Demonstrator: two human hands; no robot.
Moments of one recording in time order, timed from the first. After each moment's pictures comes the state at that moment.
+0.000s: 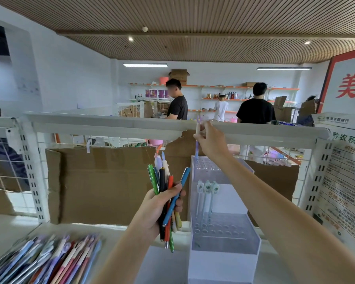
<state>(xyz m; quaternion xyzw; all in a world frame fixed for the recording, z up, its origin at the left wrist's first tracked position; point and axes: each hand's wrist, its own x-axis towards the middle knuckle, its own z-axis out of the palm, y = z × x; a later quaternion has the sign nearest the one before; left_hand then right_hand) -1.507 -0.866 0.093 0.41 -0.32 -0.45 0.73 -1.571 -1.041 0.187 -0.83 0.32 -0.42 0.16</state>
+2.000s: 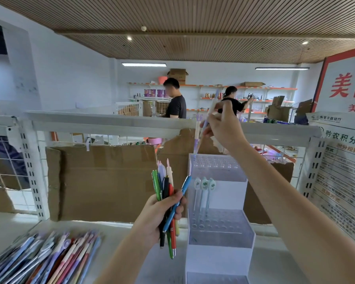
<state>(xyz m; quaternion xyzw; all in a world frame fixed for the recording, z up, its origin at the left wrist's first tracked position) -1.515 -0.858 0.078 0.43 -0.31 -0.48 0.70 -1.614 -1.008 0.221 -0.76 0.22 -0.50 0.36</state>
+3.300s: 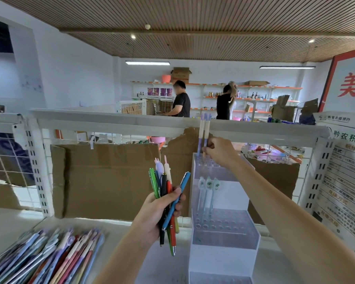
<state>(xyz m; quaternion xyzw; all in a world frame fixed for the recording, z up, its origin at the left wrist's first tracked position) -1.509 -0.854 0.082 0.41 -0.30 -0.48 0.71 -1.595 -1.047 0.167 -0.87 0.34 -0.32 0.17</state>
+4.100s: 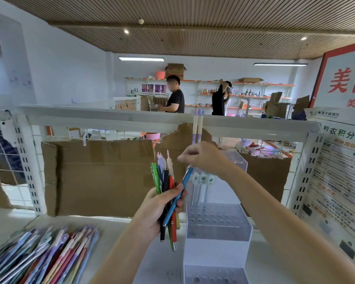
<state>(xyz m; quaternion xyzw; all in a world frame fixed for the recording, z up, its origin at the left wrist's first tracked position) -1.521 -0.857 0.085 0.40 -0.33 -0.48 0.70 -1.606 -0.985 0.167 -0.91 0.24 -0.24 0.22</state>
